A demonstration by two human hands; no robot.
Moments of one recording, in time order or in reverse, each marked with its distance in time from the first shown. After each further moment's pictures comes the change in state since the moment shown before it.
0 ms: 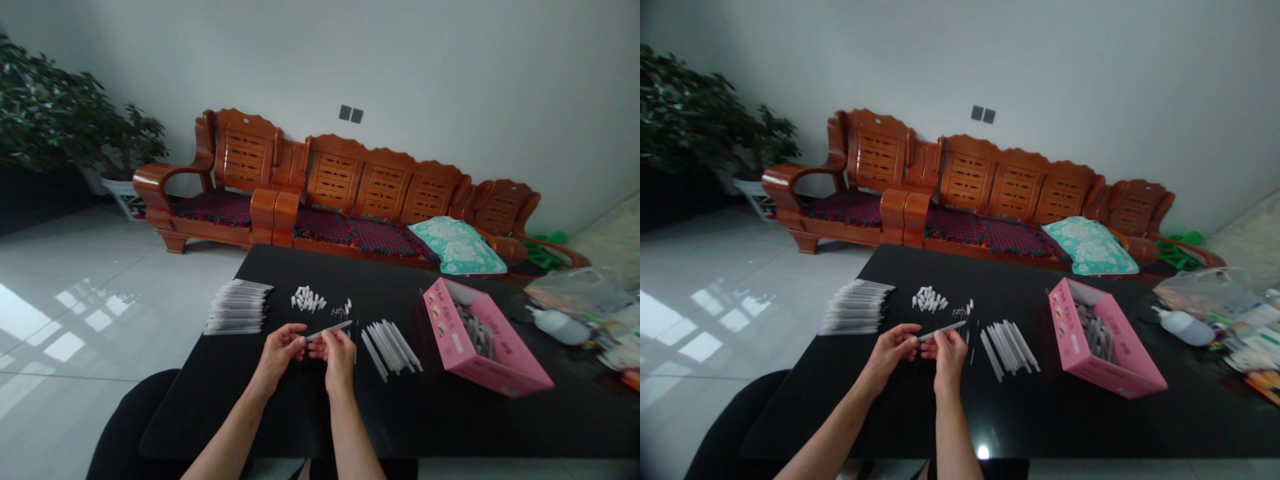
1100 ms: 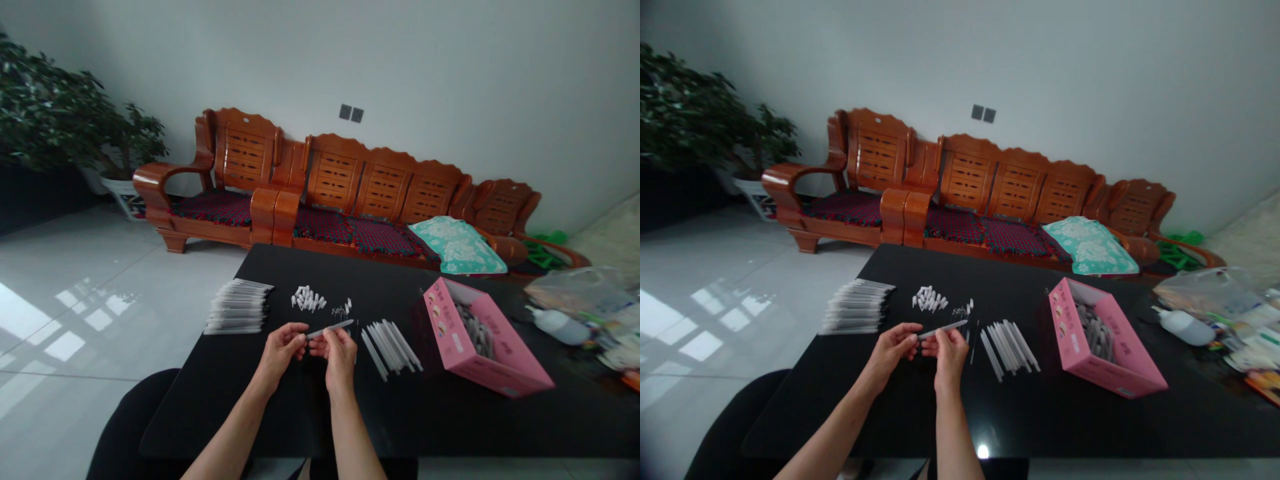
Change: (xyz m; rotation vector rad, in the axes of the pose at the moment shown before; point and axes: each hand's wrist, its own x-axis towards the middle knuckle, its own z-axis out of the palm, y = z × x) left_hand 0.001 0.002 0.002 0.002 -0.001 0.002; right_hand 0.002 -0.001 0.000 0.035 0.011 -0.019
